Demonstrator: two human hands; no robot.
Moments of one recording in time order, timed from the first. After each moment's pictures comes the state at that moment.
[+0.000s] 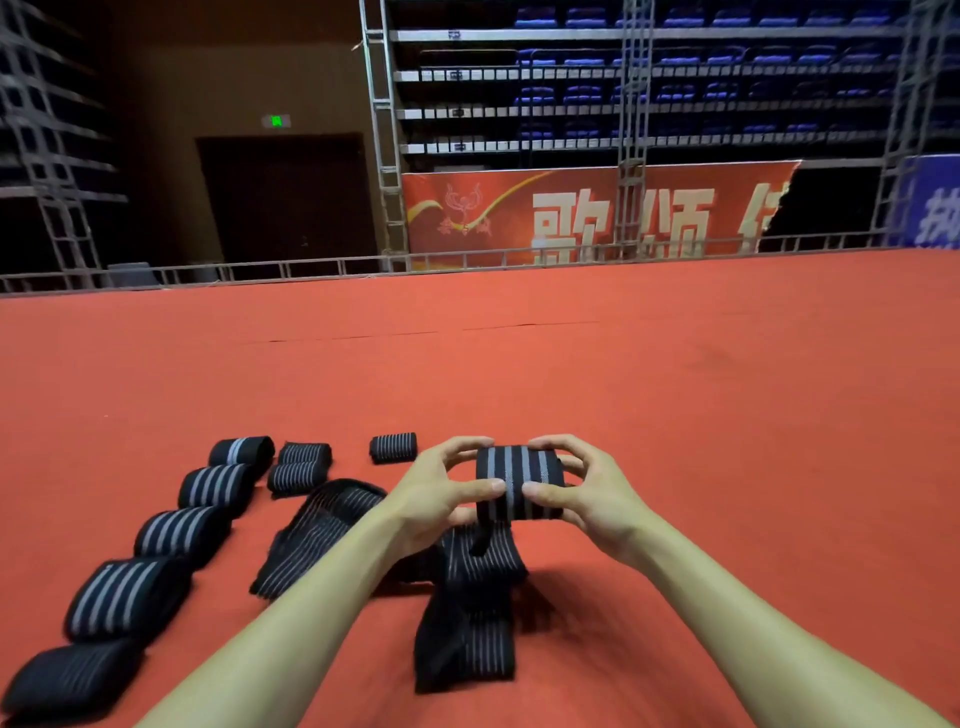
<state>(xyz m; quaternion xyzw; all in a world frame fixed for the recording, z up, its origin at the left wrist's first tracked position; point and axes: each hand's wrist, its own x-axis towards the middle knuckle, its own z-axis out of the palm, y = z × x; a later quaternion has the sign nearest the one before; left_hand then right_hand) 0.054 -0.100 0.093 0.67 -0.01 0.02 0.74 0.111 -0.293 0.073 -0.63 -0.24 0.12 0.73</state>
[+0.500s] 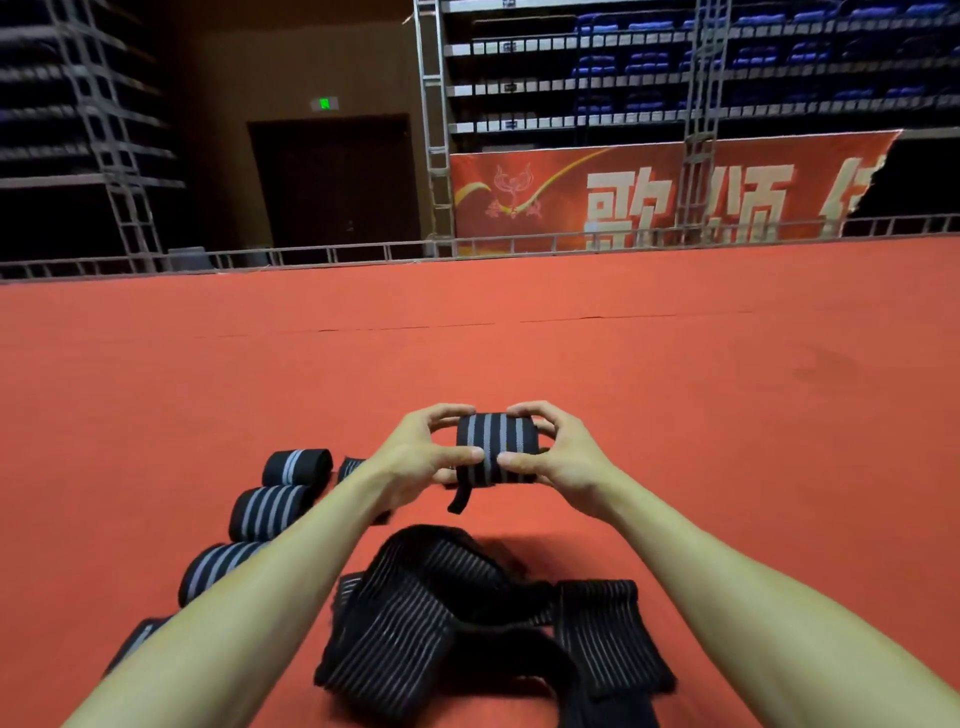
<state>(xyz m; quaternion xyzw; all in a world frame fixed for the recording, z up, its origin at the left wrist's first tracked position) 0.150 0.071 0.111 0.74 0.04 0.08 0.67 0.228 -0.111 0.083 -0.67 -0.28 0.12 0.67</state>
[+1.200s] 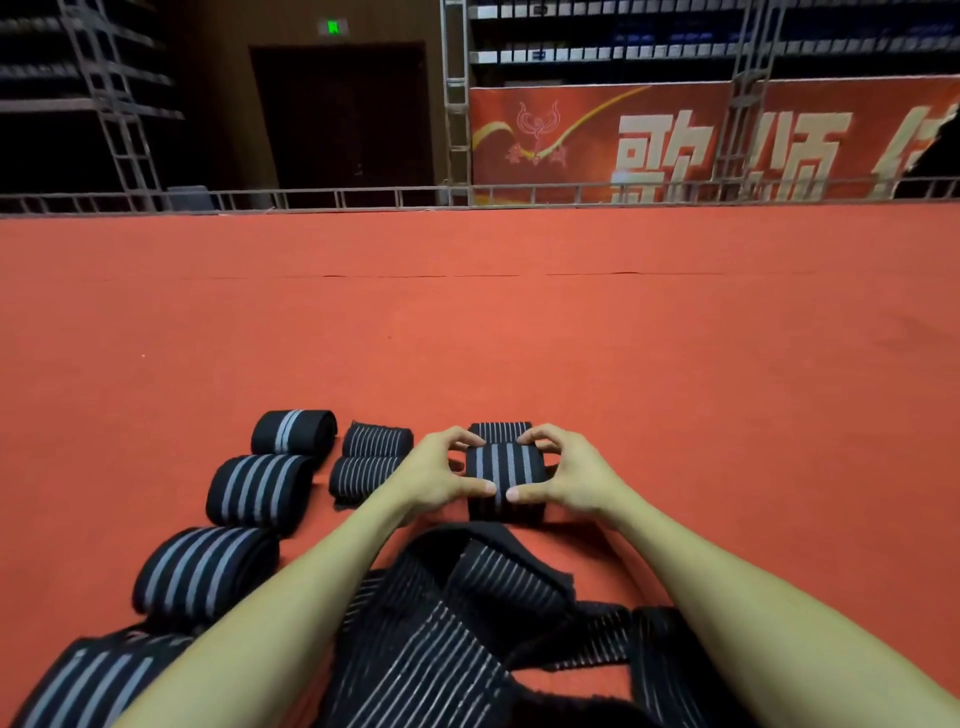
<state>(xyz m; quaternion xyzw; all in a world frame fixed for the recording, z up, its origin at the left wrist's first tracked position) 0.217 0.144 0.001 0.89 0.08 0.07 0.45 0.310 -0.044 -0.015 -0.84 -0.31 0.08 0.43</state>
